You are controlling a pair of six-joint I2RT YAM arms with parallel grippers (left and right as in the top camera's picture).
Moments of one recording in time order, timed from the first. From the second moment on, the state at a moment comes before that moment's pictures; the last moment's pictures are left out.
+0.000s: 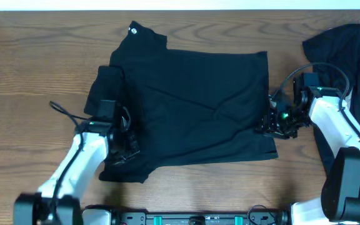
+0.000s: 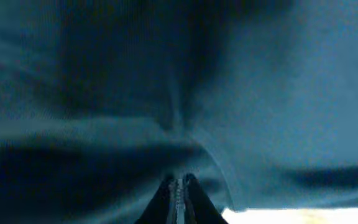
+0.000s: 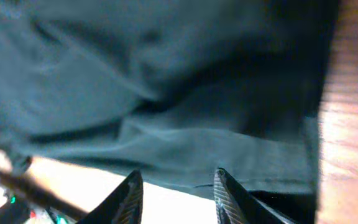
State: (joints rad) left arm -0.12 1.42 0.69 -0.80 0.25 -0.51; right arm -0.07 1.66 1.01 -0.97 -0.50 0.04
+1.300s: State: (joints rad) left arm -0.12 1.56 0.69 -0.91 0.33 -0.49; right arm 0.06 1.78 1.01 -0.57 -0.26 0.38
